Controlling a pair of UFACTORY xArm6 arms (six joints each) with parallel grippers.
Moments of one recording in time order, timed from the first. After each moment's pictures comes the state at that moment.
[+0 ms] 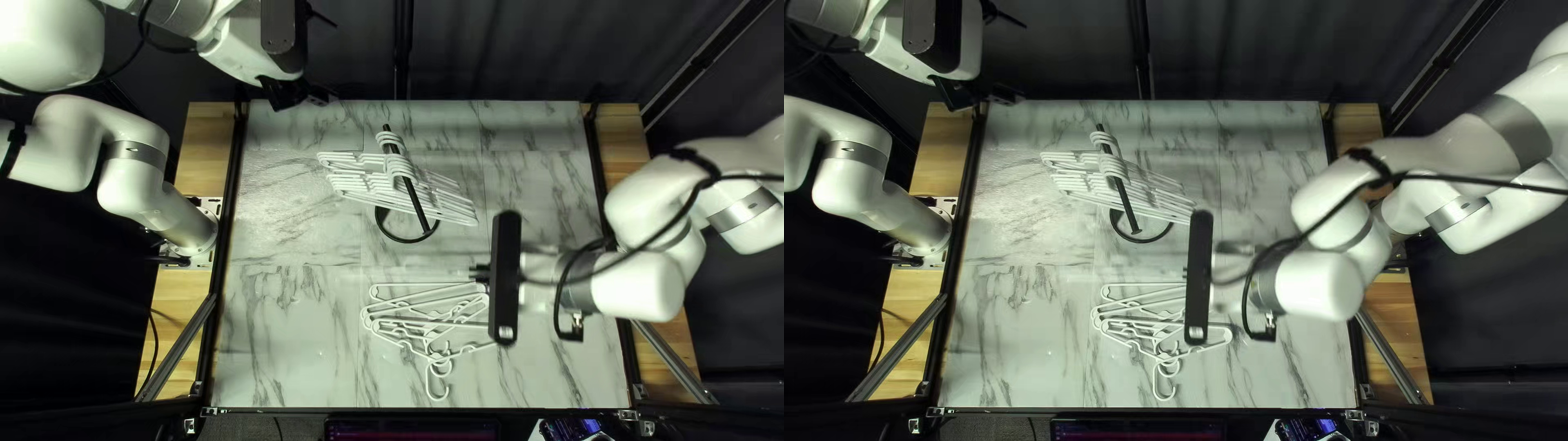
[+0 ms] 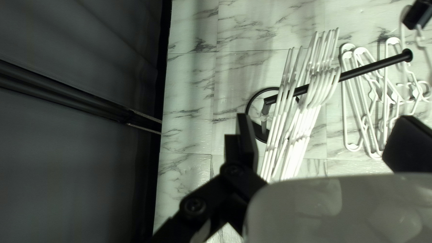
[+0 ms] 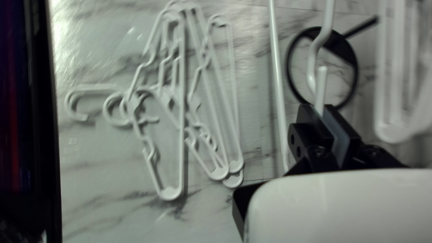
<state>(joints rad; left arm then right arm) 0.02 -0.70 -1.15 0.17 1.14 0.01 0.58 -0.28 -0.79 -0.67 0.82 0.85</state>
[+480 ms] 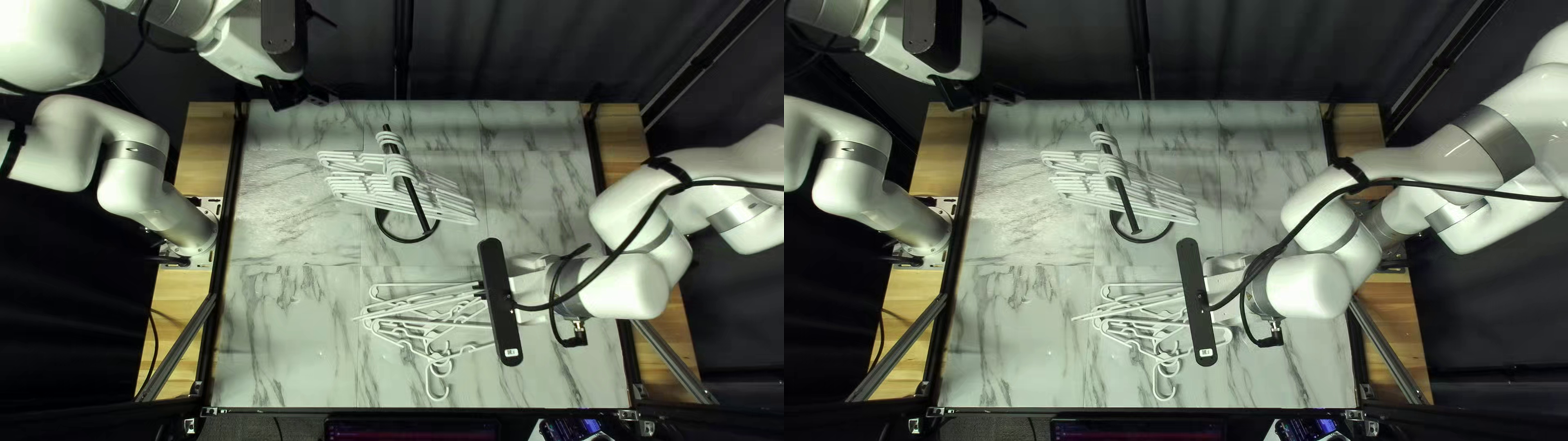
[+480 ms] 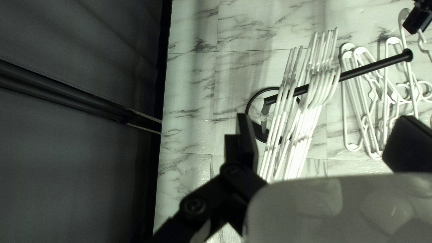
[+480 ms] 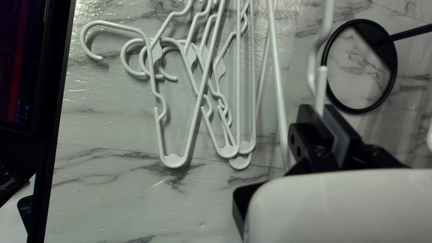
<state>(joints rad) 0.02 -0.70 -1.15 0.17 1.14 0.01 0.56 -0.27 -0.76 -0.56 0.76 0.66</state>
